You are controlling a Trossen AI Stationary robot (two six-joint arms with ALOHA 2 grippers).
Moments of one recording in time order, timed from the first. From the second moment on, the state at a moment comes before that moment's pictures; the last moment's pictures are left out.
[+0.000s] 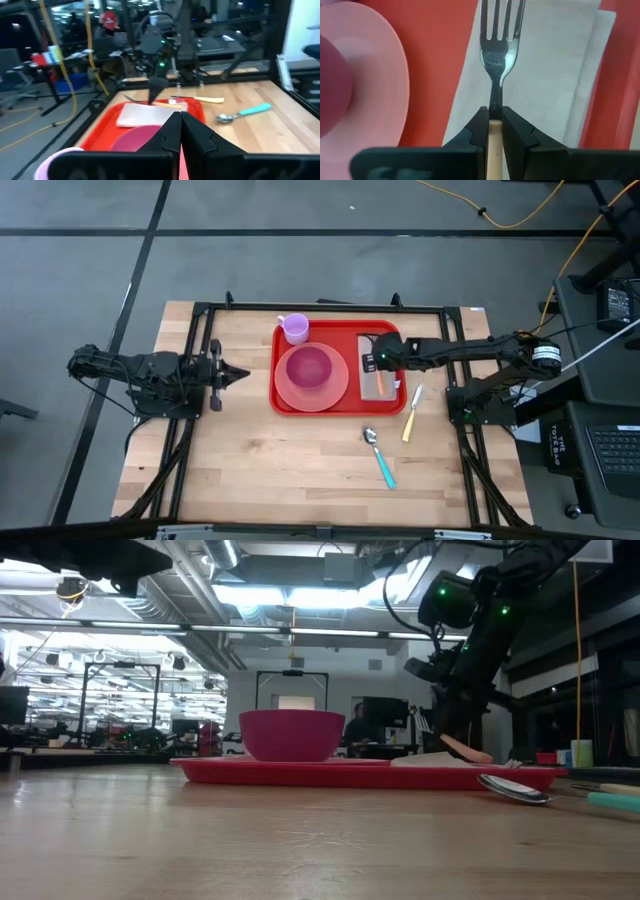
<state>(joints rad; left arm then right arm) -0.19 0.29 0.37 -0.14 -0.34 0.08 -0.27 1.41 0.75 -0.41 0.28 1.02</state>
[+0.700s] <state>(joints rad) -0.19 0.29 0.37 -0.15 -0.39 0.06 -0.28 1.46 0.75 -0.41 0.27 1.07</state>
